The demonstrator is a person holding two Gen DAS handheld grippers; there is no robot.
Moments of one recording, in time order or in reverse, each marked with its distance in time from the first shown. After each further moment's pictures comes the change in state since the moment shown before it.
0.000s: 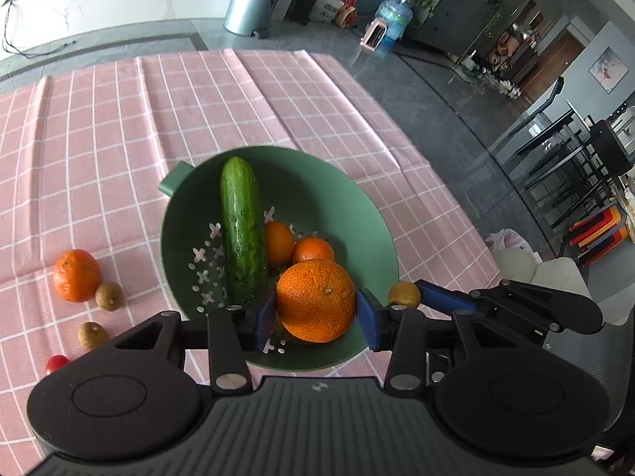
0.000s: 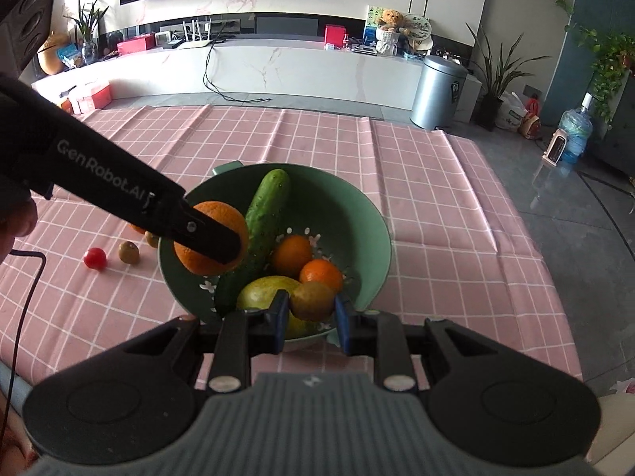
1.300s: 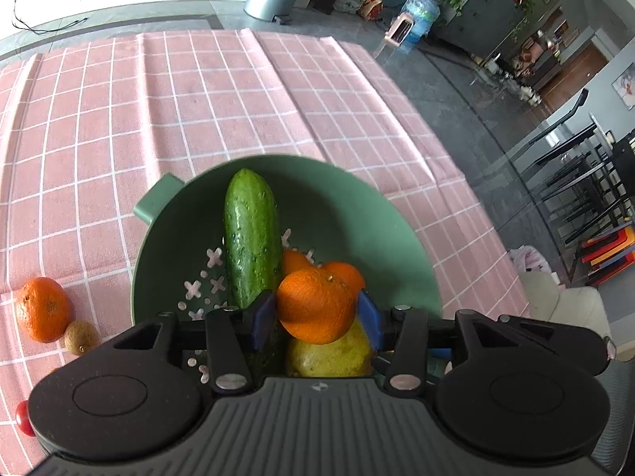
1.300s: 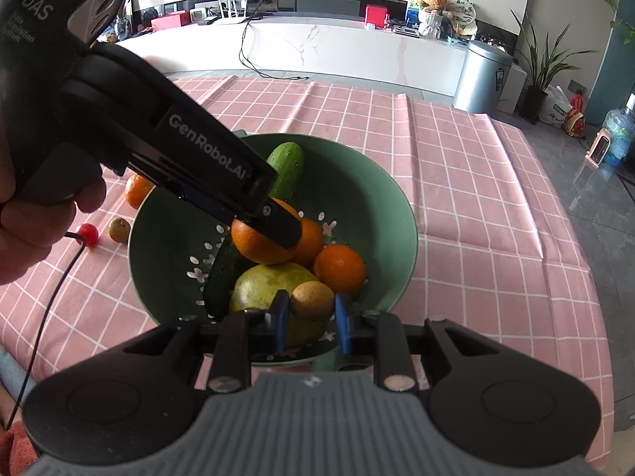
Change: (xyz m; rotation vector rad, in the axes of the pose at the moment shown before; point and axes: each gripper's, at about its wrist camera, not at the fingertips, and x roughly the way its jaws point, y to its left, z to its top) left arm 0.047 0.017 0.031 -0.072 0.000 0.013; right arm 0.051 -0.019 0.002 -0.058 0.054 0.120
